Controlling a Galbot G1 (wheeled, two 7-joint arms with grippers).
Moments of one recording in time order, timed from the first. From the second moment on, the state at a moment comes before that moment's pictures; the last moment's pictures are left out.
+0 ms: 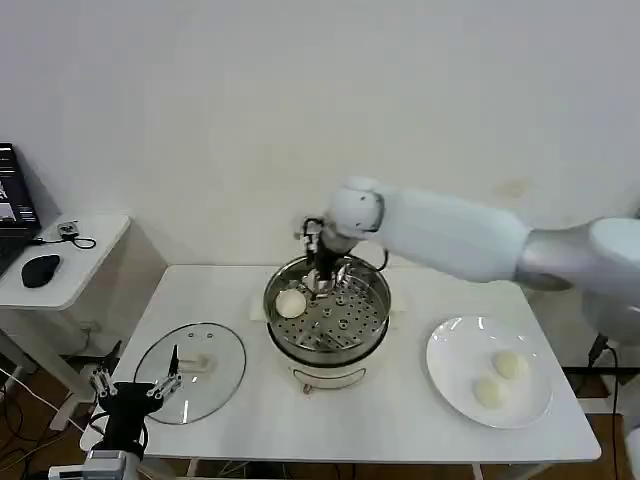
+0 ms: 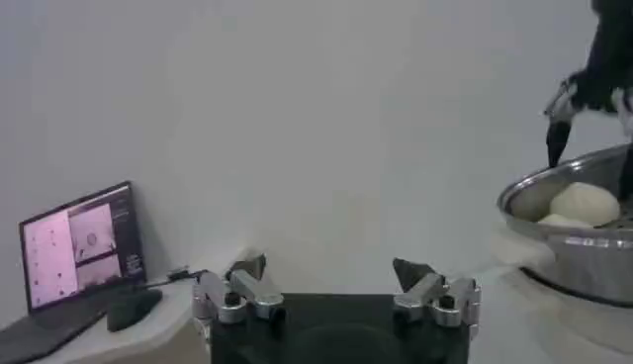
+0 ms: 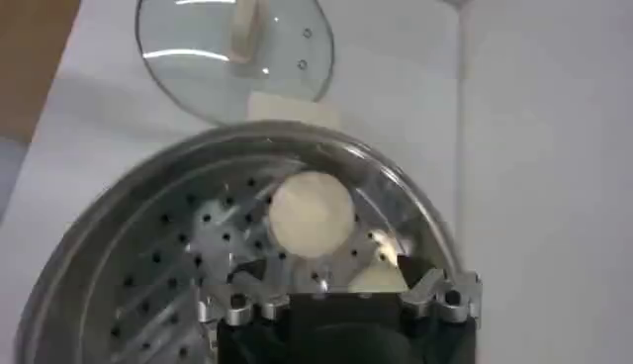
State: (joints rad) left arm 1.74 -1.38 -0.71 -2.27 0.07 0.11 -0.08; right arm 0.57 1.06 -1.19 1.37 0.45 -0.56 -0.91
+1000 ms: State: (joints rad) left arm 1.75 -1.32 -0.77 -2.24 -0.01 0.14 -0.08; right arm -0.01 0.27 -0.75 1.70 -0.05 -0.25 -1.09
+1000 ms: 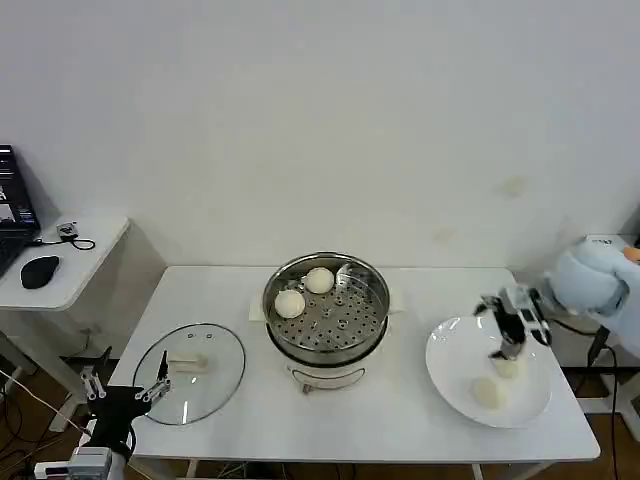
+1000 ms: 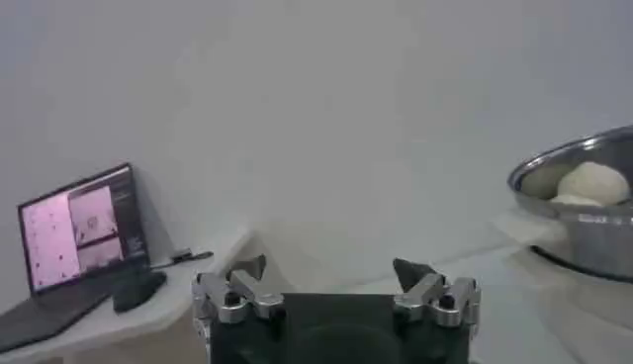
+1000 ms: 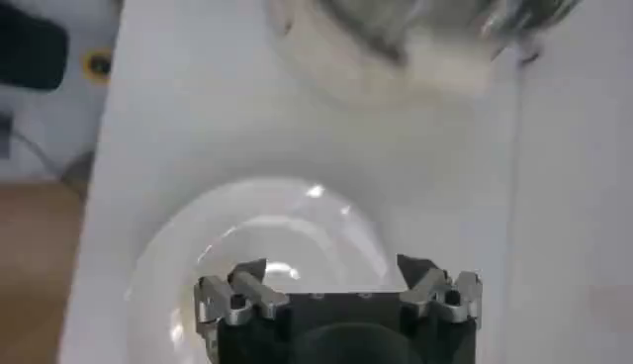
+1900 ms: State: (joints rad) left arm 1.75 -1.34 -0.80 -2.23 0.00 0.15 -0.08; right arm -0.36 0.36 -0.56 1.57 -0.18 -0.18 -1.04
